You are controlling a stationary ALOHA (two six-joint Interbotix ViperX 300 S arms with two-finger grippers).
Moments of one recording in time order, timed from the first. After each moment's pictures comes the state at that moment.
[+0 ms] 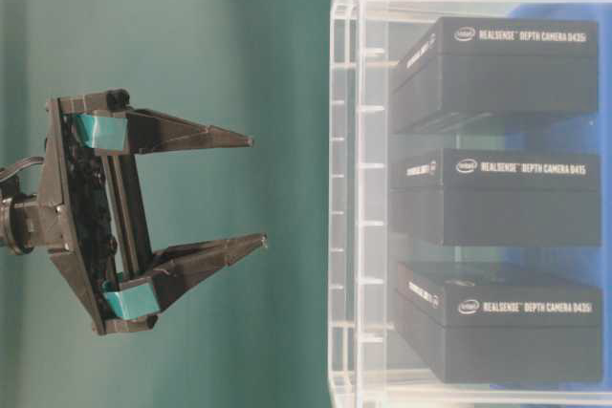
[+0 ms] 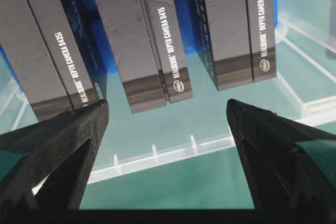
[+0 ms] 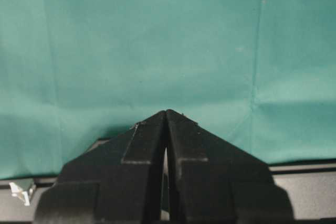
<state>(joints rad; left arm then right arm) 0.21 0.28 -0.41 0.01 1.47 -1.19 -0.01 -0.62 0.46 -0.08 1.50 0.15</state>
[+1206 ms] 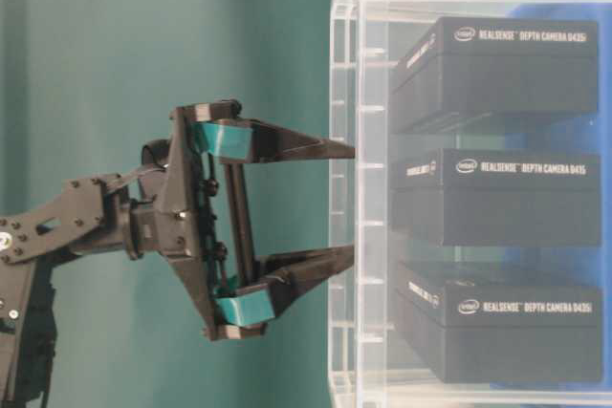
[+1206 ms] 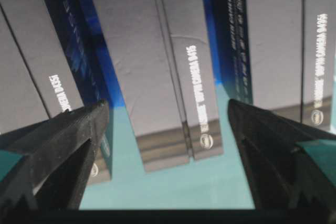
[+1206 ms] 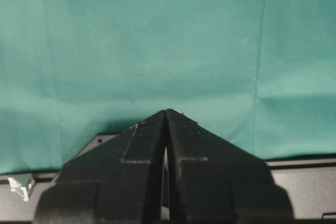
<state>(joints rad) 0.22 0.28 -0.16 0.01 1.23 -1.20 -0.01 -0.62 0.49 -0.08 1.46 0.15</state>
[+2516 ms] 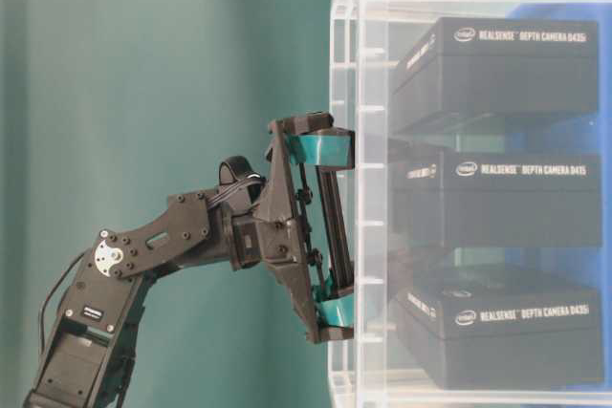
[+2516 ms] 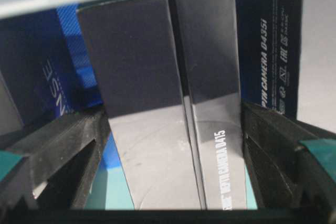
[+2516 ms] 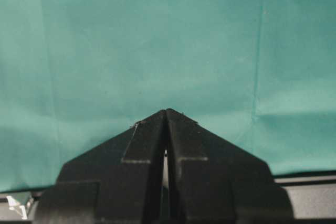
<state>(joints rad) 0.24 0.30 0.00 0.02 1.02 -1.20 -0.01 -0.62 0.50 -0.08 1.40 0.15</state>
